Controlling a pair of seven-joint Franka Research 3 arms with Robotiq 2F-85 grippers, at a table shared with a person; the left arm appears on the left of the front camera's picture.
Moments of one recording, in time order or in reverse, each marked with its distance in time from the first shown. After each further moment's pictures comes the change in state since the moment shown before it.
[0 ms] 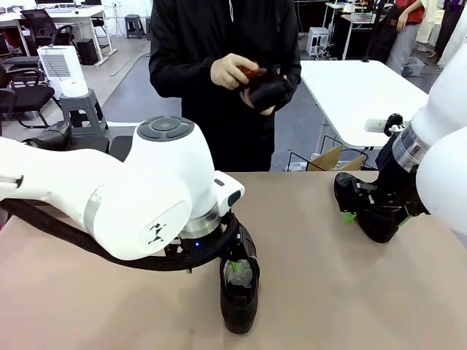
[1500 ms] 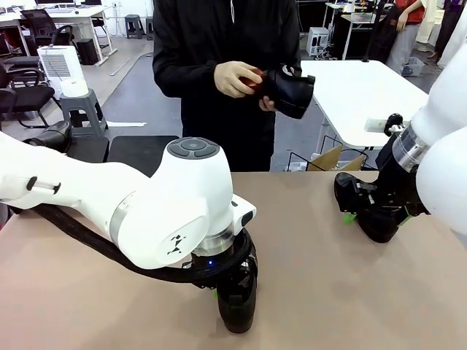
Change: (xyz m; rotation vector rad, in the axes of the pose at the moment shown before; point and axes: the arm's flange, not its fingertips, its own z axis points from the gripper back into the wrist) left arm -0.012 -0.017 -0.036 0.036 0.107 0.015; right arm 0.000 0.000 0.000 0.000 0.000 0.000
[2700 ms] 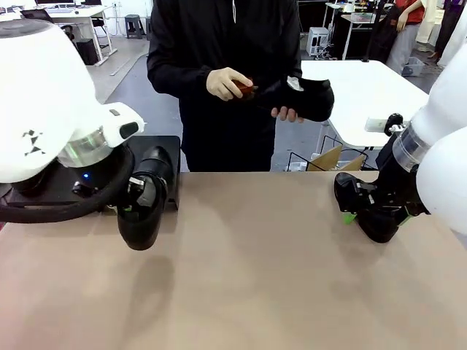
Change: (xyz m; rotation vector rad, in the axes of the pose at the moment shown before) left arm 0.050 0.173 0.153 0.053 -0.201 -0.043; right arm 0.000 0.000 0.000 0.000 -0.001 0.000
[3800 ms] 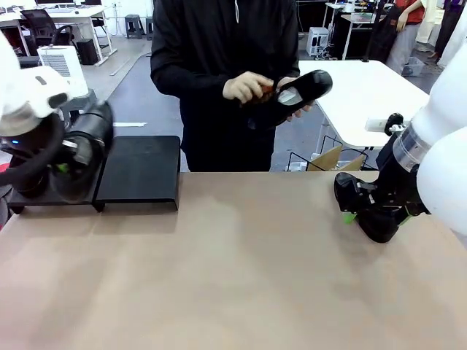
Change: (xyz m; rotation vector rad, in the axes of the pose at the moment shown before) left arm 0.051 0.145 0.028 0.224 -0.251 0.079; right arm 0.000 0.000 0.001 0.000 -0.002 0.000
